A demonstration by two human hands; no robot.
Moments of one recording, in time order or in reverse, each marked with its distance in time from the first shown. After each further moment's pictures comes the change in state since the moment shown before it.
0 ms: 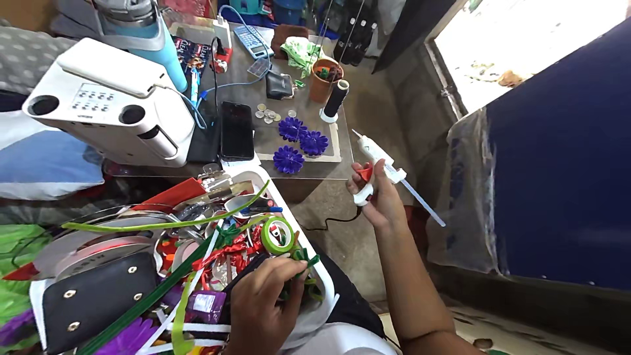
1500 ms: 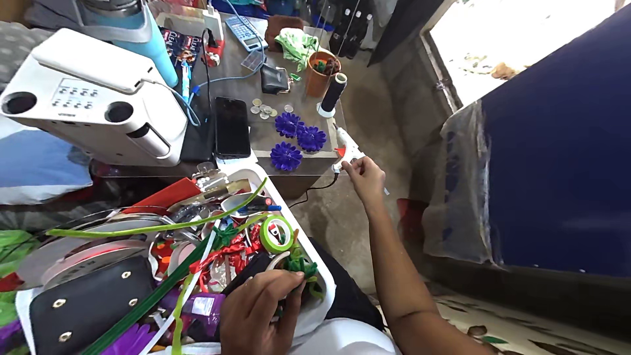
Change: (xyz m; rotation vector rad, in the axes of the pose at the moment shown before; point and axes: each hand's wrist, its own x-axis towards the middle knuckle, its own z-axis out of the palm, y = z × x) left_hand -0.001 0.012 -0.019 0.025 -0.007 -0.008; right_hand 0.055 0.026 -0.037 -1.359 0.124 -0.453
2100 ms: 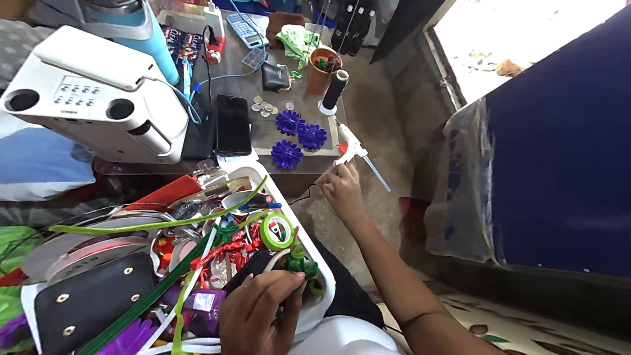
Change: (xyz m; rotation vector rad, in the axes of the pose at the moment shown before) left_hand -0.002 0.004 -0.002 0.015 0.000 0.011; right_hand -0.038 -0.017 0.031 -0.228 -0.126 -0.519
